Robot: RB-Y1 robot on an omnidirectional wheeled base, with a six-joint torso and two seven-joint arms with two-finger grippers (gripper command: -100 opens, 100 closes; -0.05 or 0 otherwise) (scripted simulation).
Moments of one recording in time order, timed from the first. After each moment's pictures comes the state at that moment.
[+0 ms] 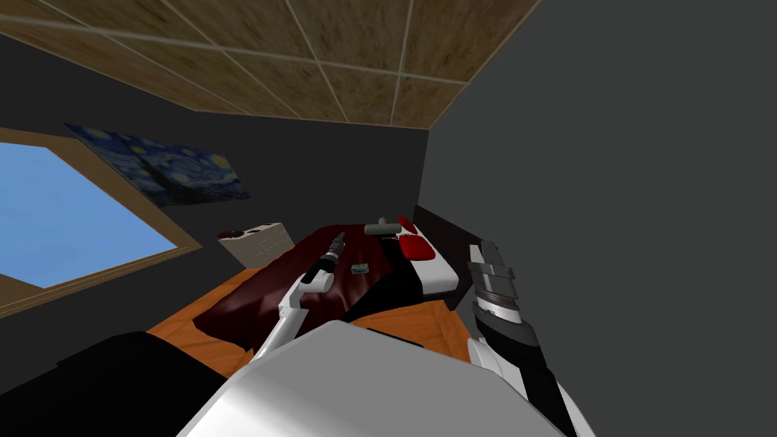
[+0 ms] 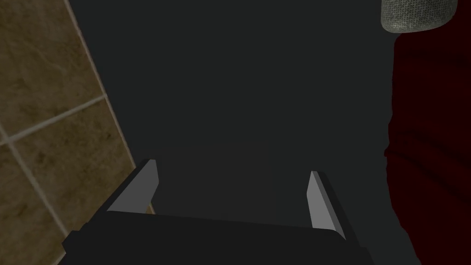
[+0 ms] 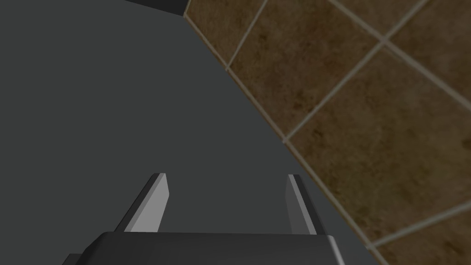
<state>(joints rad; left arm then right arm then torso) 0.19 0.26 0.25 -1.92 0.22 0.13 -0.14 0.54 -0.01 0.07 -2.37 0.11 -0.48 0.13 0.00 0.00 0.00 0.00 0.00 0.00</state>
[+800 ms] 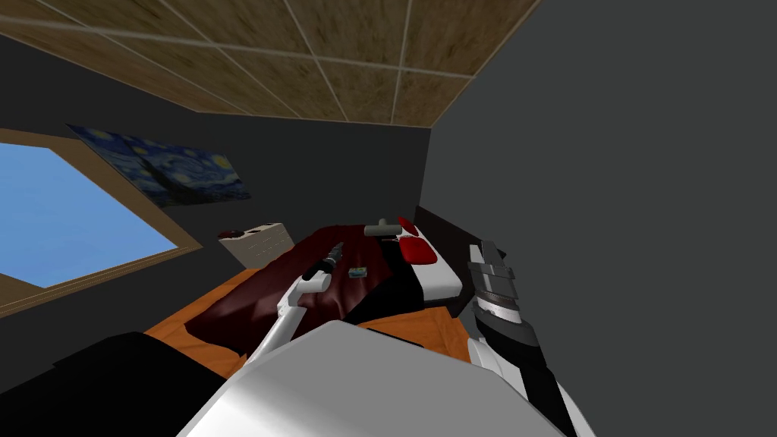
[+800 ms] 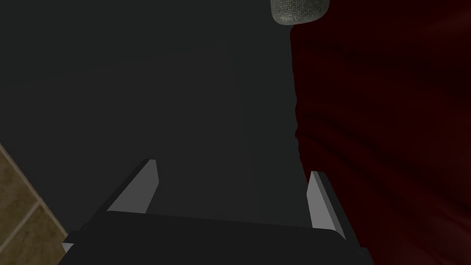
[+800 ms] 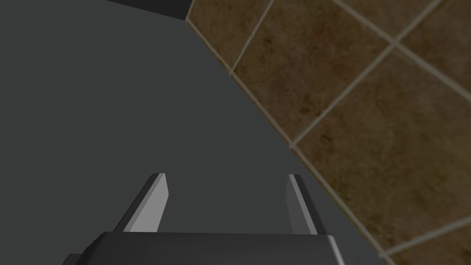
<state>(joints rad) 0.18 0.29 0.28 -1.80 0.27 0.36 -0.15 0.54 -0.01 0.07 -2.37 0.11 -0.48 0.13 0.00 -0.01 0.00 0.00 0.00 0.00</state>
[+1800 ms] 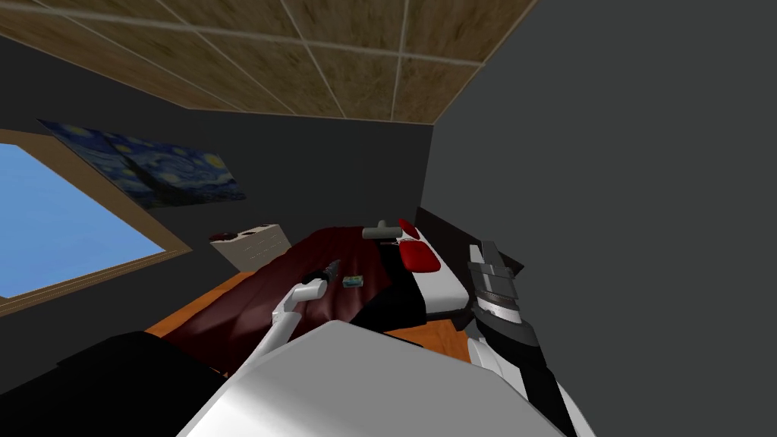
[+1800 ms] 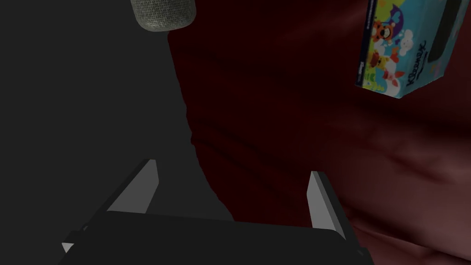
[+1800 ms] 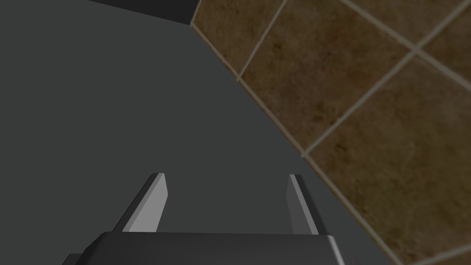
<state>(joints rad) 0.20 0.31 0.29 -1.64 0.35 0.59 -0.17 0.54 -0.01 0.07 -2.37 0.11 -0.48 0.13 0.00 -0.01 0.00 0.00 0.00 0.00</state>
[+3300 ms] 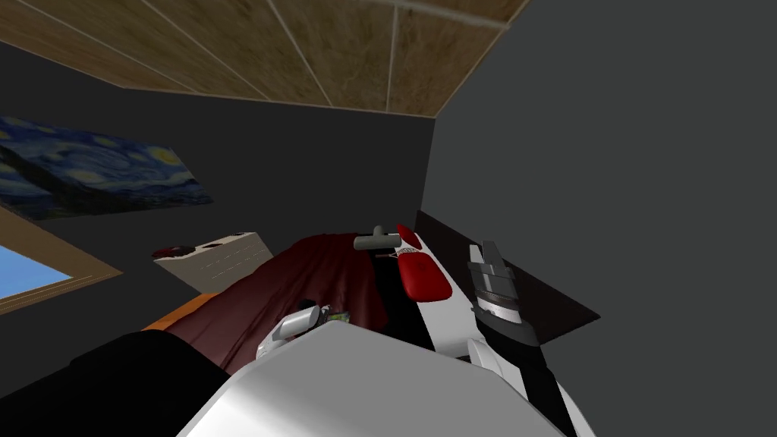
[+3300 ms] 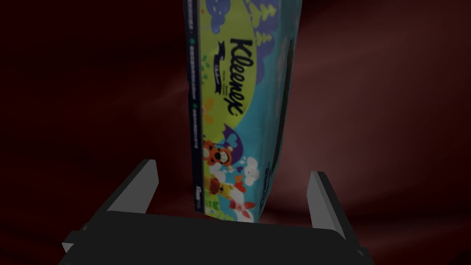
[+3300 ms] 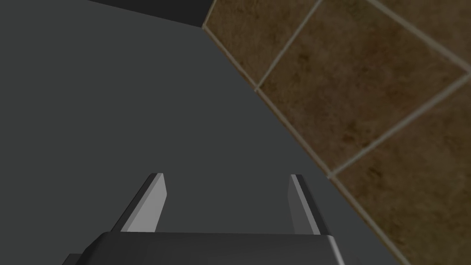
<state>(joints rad) 0.29 0.31 0.23 -1.30 0.48 0.88 -0.19 0.54 -0.01 0.07 -2.37 0.11 -0.48 0.13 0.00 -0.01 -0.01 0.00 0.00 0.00</state>
